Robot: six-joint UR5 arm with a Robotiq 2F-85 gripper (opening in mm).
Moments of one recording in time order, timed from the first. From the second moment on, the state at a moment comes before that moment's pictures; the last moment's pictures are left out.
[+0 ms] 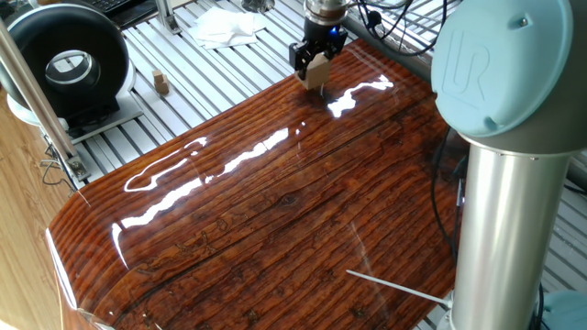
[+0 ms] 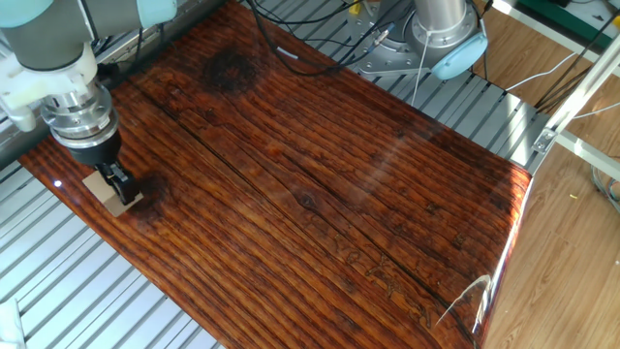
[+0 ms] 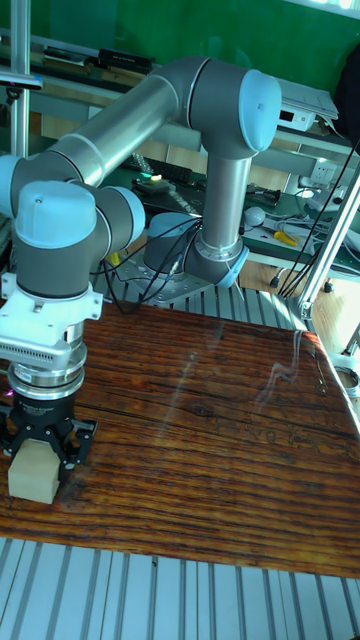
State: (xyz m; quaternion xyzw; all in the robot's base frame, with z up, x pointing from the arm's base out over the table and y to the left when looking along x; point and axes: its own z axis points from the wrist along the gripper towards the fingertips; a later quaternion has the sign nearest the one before) arm 0.685 -0.150 0.045 0.04 1.00 0.01 0.06
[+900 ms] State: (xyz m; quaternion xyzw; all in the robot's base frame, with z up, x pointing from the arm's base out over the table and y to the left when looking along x) arm 0.682 -0.160 0.044 -0.03 1.00 -0.02 0.05
